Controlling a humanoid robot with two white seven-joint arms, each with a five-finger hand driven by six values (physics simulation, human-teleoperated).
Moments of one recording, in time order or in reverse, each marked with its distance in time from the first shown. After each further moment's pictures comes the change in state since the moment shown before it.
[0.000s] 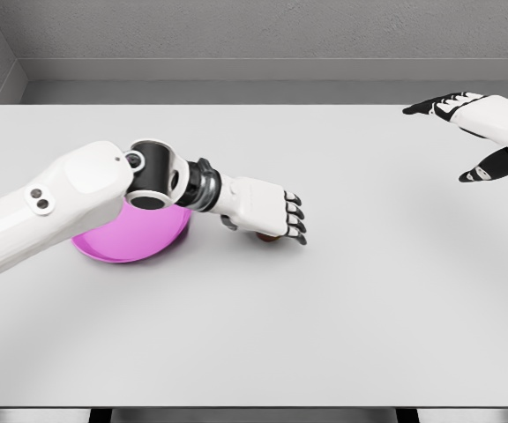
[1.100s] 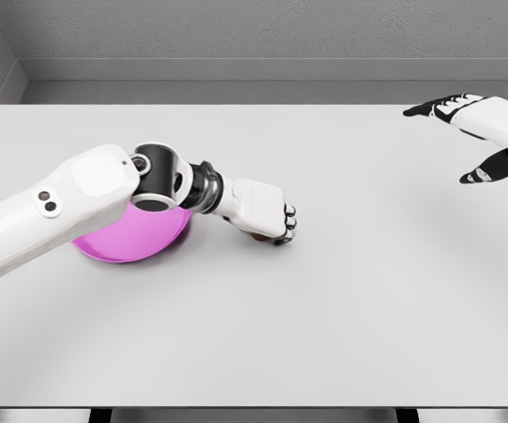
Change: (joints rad) left arm 0.000 -0.011 -0.013 0.028 -0.031 0.002 0.011; right arm 0.002 -0.006 0.007 0.001 -0.001 0.000 0.000
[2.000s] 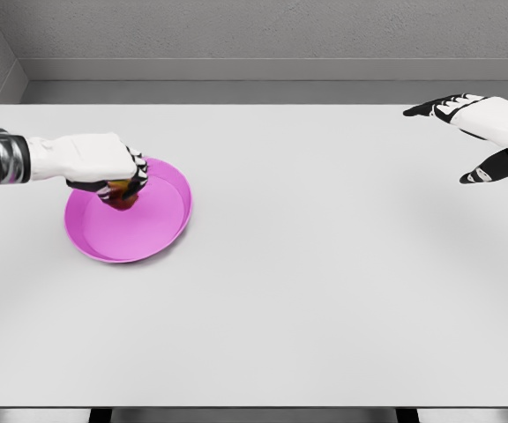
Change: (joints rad) left arm 0.181 0.515 0.330 -0.105 0.313 -0.005 0.001; right arm -0.002 0.000 0.000 -0.001 0.000 0.000 0.000
